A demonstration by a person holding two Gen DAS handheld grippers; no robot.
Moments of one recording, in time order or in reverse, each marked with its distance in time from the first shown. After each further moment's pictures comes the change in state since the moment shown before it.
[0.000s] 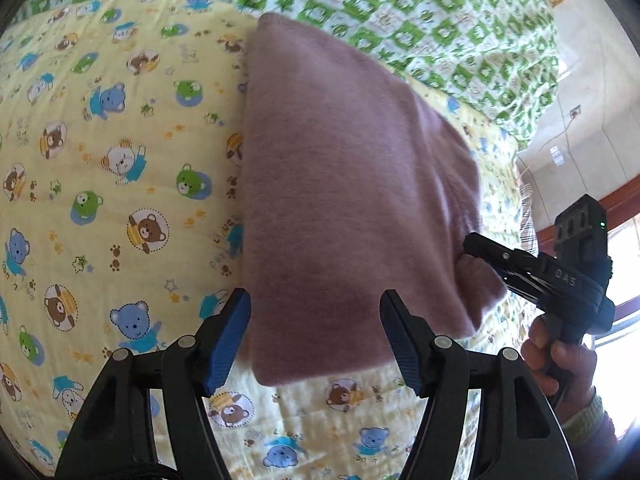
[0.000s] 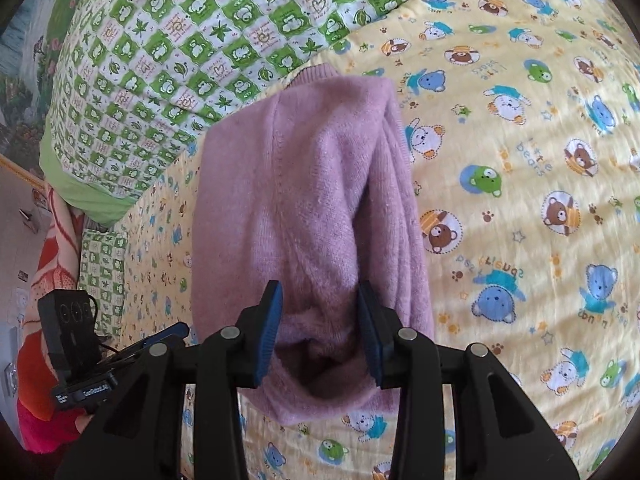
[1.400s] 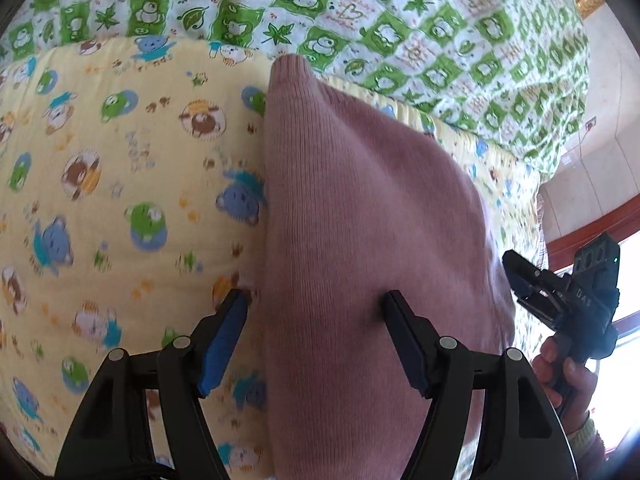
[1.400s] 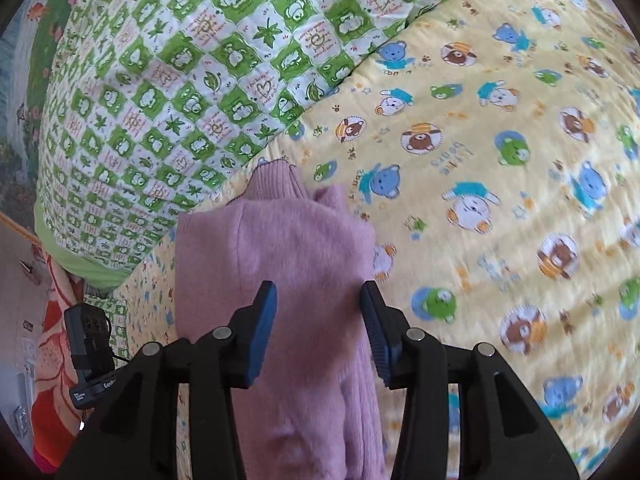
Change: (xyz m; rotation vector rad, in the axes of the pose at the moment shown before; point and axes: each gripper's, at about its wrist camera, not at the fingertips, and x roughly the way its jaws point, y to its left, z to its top) left arm 0.046 -0.014 0.116 0.012 -0.008 0.024; right arm -0.007 -0.041 0.080 0.112 -0.149 -0.014
